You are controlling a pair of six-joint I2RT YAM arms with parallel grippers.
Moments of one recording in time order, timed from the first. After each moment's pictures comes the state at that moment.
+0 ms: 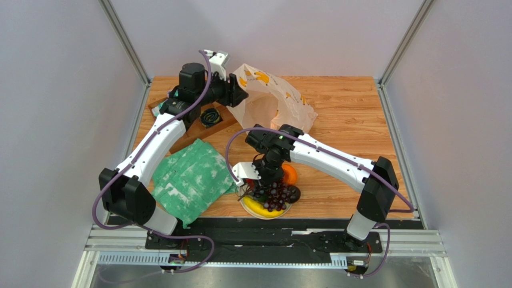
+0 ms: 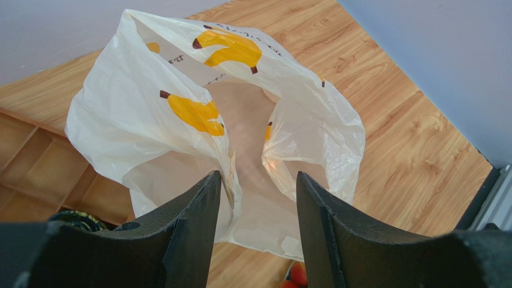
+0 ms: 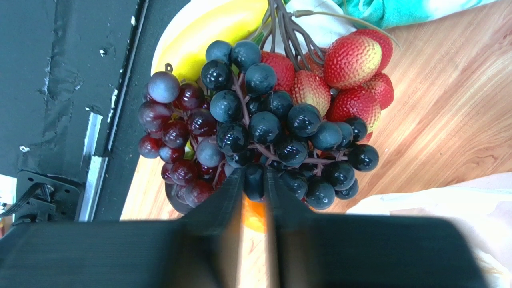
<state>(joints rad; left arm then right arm) -0.37 1.50 1.45 -0.24 0.42 -0.15 0.98 1.69 1.54 -1.20 -0.30 -1.02</state>
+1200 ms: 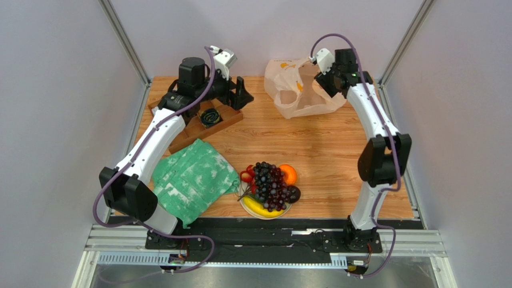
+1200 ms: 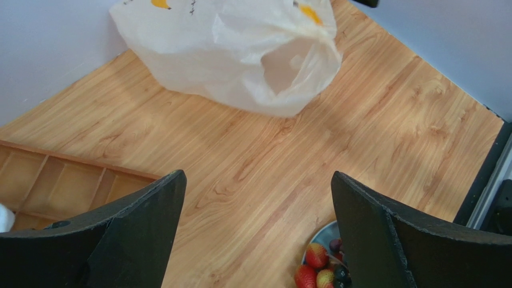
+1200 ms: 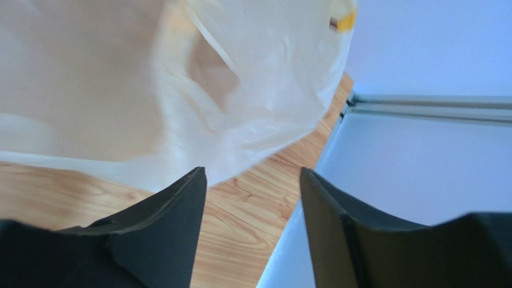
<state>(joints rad) -0.37 1.54 1.56 -0.35 0.52 -0.01 0.14 1.98 1.91 -0.63 0.14 -0.70</state>
